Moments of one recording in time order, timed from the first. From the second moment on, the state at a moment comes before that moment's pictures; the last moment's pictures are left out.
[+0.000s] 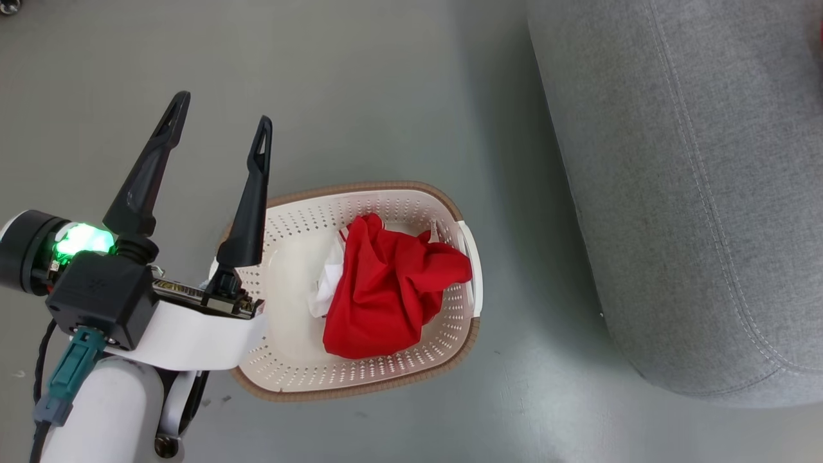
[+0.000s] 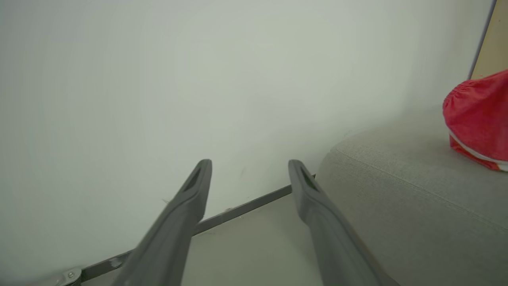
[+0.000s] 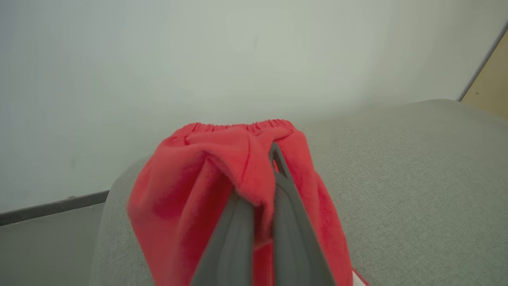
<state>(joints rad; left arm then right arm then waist) -0.37 0.27 -0.24 -0.19 -0.15 0.04 -0.12 -0.94 -0.57 -0.09 0.89 0.41 0.13 -0.14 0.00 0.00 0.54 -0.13</state>
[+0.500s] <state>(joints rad) -0.40 0.26 -0.22 -0.18 -0.15 0.06 -0.15 -0.83 -0.49 0.04 0.92 0.45 0.13 -0.17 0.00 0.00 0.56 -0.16</state>
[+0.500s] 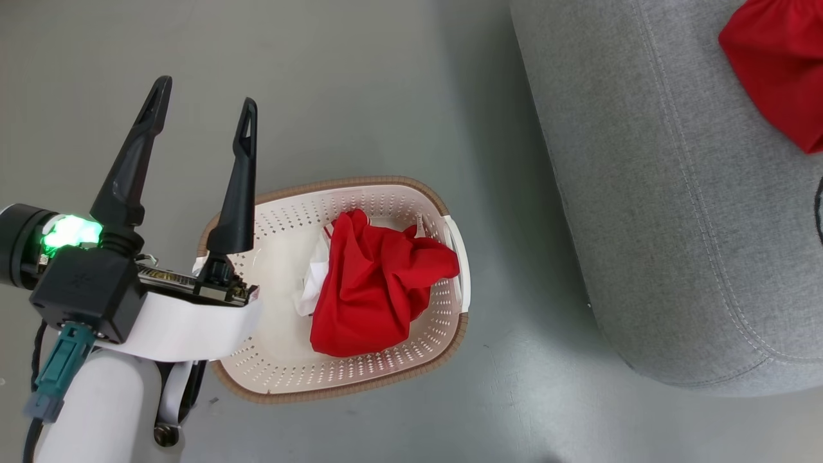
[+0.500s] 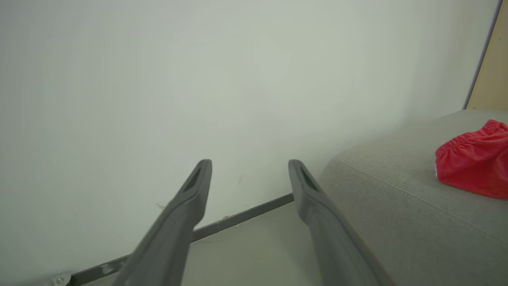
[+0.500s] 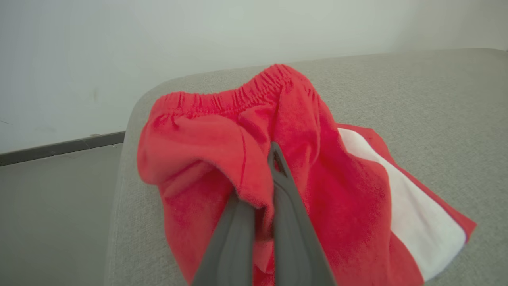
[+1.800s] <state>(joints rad) -0.36 0.21 -0.19 -0.01 -0.17 0.10 -0.24 -0.67 -0.50 0.18 0.83 0.53 0.13 -0.23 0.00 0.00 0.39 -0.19</state>
